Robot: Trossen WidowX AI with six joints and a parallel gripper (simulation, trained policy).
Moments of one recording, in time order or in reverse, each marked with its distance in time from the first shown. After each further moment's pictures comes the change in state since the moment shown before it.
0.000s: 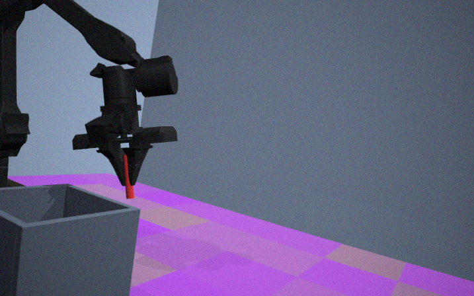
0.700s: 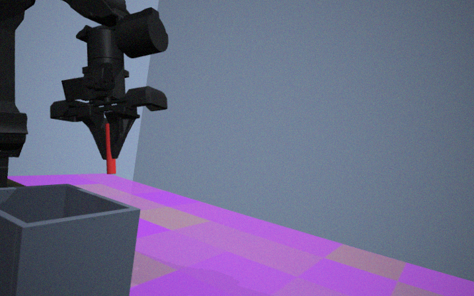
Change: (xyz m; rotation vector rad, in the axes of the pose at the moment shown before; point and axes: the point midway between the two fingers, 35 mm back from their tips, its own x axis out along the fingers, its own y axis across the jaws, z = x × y) arm -0.055 0.022 0.076 0.007 -0.116 0.023
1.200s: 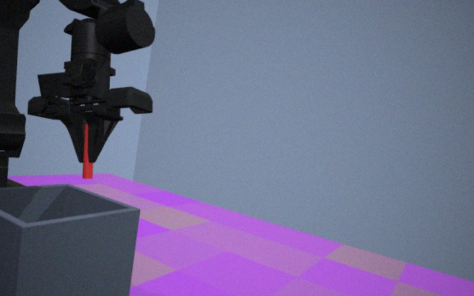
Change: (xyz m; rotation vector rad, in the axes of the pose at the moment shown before) arm 0.006 -0.004 0.047 0.015 -0.038 -0.061
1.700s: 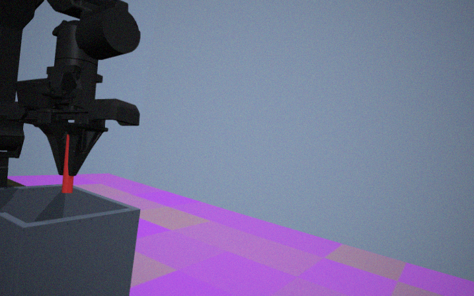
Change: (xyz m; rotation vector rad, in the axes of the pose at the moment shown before) arm 0.019 -0.001 0.036 0.000 0.000 -0.056
